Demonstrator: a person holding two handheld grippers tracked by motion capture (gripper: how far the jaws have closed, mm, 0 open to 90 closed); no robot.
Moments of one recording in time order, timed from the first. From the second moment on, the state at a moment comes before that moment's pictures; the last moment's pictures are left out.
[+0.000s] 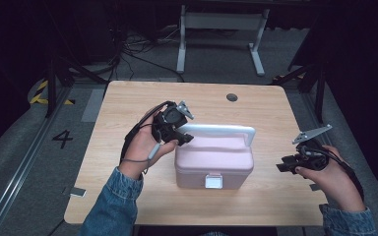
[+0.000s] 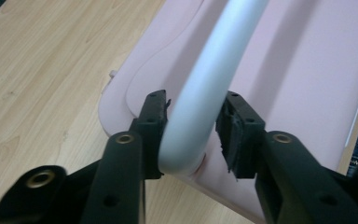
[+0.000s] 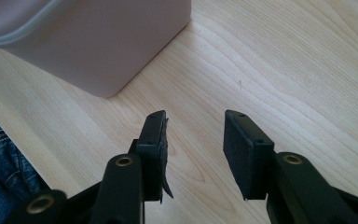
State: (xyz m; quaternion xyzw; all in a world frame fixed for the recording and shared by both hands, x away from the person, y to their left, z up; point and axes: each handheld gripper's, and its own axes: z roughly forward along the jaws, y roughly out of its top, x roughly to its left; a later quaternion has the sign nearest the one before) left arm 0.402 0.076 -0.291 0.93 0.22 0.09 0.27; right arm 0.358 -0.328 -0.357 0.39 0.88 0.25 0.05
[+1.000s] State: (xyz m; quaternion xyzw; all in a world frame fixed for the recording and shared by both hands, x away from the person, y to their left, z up) left arm 0.422 0.084 -0.266 0.92 0.23 0.06 0.32; right arm 0.354 -0.324 -0.348 0.37 0.87 0.31 0.07
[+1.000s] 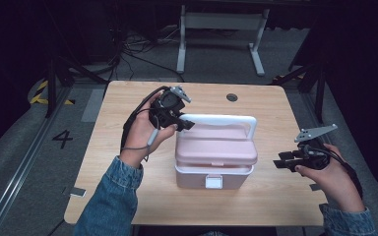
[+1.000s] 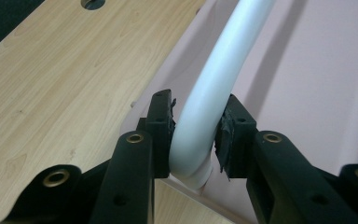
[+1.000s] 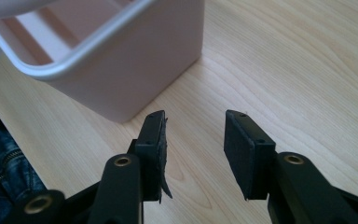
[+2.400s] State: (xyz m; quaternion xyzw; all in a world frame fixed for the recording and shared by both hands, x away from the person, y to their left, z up) left arm 0.444 0.088 -0.259 0.90 0.27 0.05 0.34; right arm 0.348 -0.260 -0.326 0.27 0.84 0.43 0.17
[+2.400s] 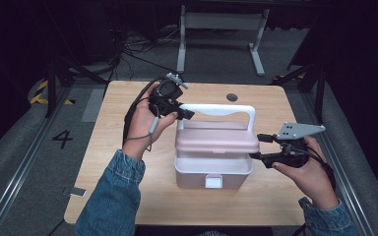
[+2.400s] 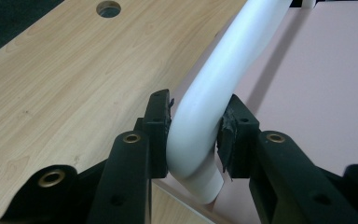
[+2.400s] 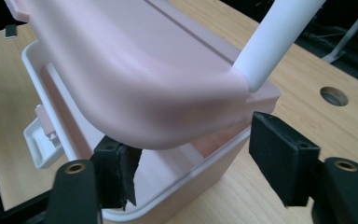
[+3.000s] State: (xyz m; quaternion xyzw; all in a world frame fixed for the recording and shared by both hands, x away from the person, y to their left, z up) left arm 0.430 0.105 -0.249 0.89 0.28 0.07 0.36; right arm 0.344 -0.250 -0.322 0.26 0.84 0.44 0.19
